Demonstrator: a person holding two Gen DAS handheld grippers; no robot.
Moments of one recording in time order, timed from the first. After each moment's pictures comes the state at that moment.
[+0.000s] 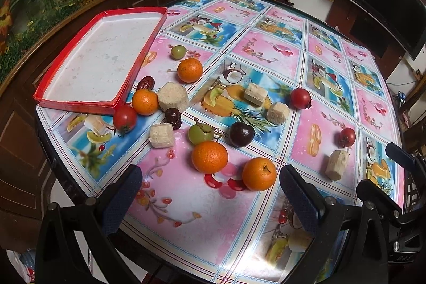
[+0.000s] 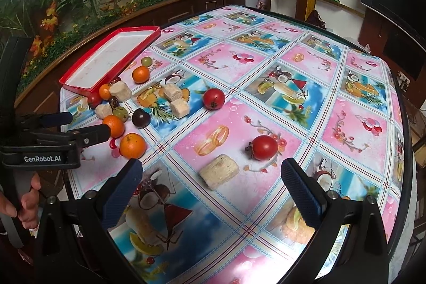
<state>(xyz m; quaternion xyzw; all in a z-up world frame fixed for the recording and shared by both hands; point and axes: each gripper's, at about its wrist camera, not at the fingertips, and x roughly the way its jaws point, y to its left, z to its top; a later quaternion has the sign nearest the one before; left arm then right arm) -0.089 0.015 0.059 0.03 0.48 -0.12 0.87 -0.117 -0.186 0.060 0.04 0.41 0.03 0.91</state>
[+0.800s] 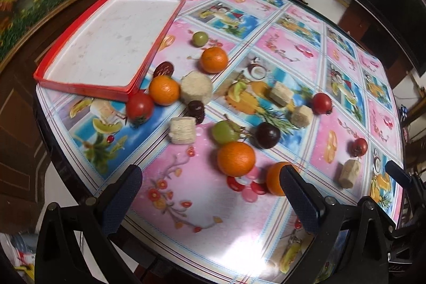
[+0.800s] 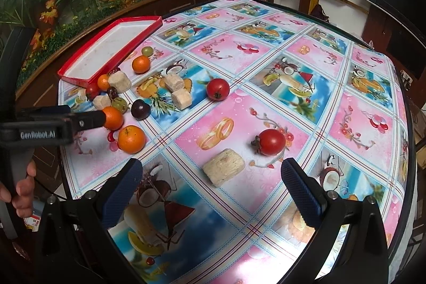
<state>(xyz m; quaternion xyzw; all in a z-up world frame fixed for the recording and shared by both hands) -0.070 0.040 0.045 -0.01 0.52 -0.10 0.85 -0.109 -0.180 0.050 0.03 0.43 0.04 0.90</state>
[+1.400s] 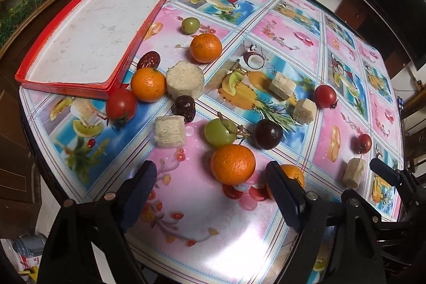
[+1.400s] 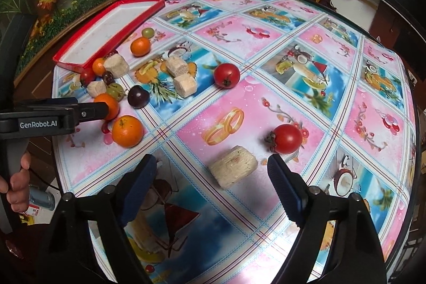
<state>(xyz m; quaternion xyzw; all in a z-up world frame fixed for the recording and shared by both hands) -0.052 0.031 0.029 -0.01 0.54 -0.12 0.83 -0.089 -0.170 0.032 0.02 0.48 0.05 0.88</state>
